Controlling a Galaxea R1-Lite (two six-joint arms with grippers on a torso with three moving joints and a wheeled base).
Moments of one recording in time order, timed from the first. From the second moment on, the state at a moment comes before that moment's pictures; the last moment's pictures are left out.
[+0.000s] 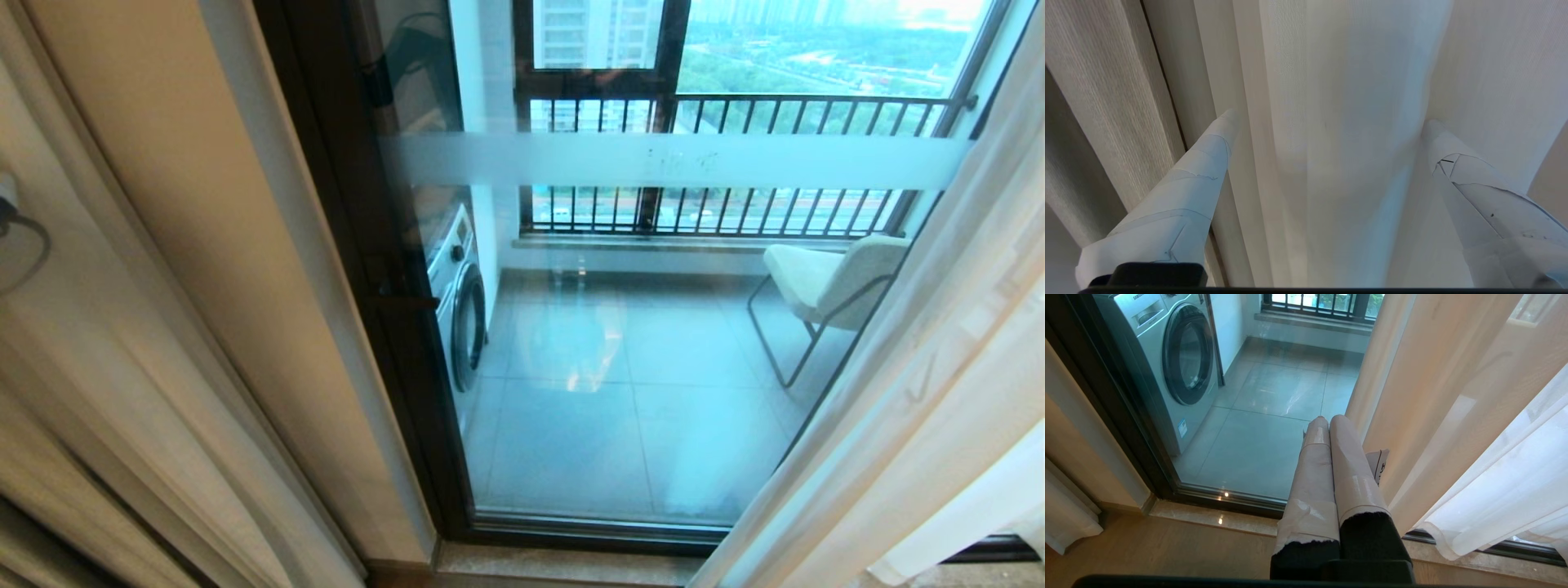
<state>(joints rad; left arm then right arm) 0.58 1.81 -1.09 -0.90 0.08 -0.06 0.00 0.03 0.00 0.00 0.05 -0.10</state>
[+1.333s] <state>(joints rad) 0.58 1.86 -1.09 -0.98 0.07 -0.06 0.00 0.03 0.00 0.00 0.05 -0.10</state>
